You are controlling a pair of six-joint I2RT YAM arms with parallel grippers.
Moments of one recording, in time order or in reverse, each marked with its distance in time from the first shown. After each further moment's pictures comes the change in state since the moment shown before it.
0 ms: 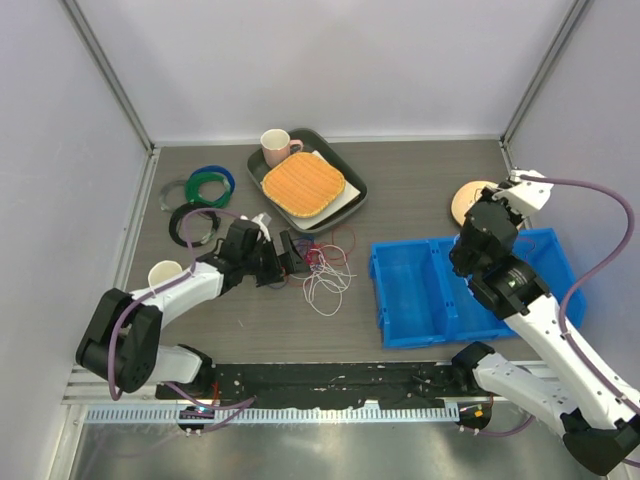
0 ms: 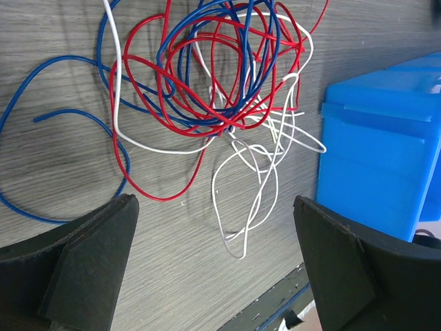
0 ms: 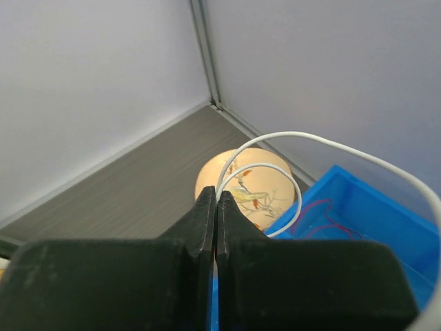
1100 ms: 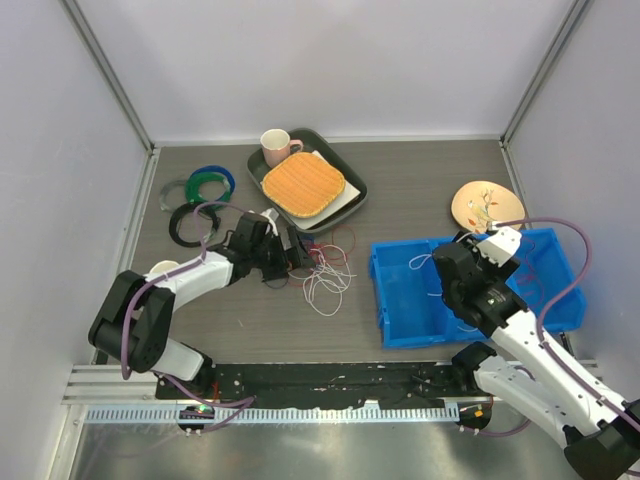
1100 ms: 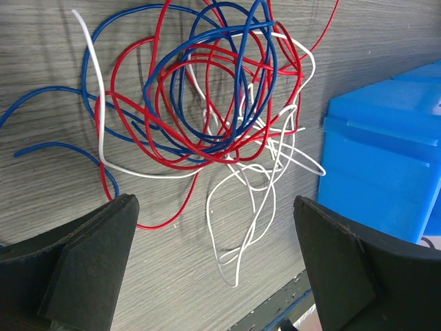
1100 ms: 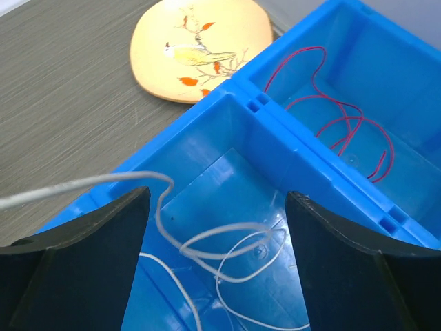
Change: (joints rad) left arm -0.026 0.112 0.080 0.000 -0.008 -0.007; right arm -0.026 -0.079 -0.361 -0.455 -0.106 0.568
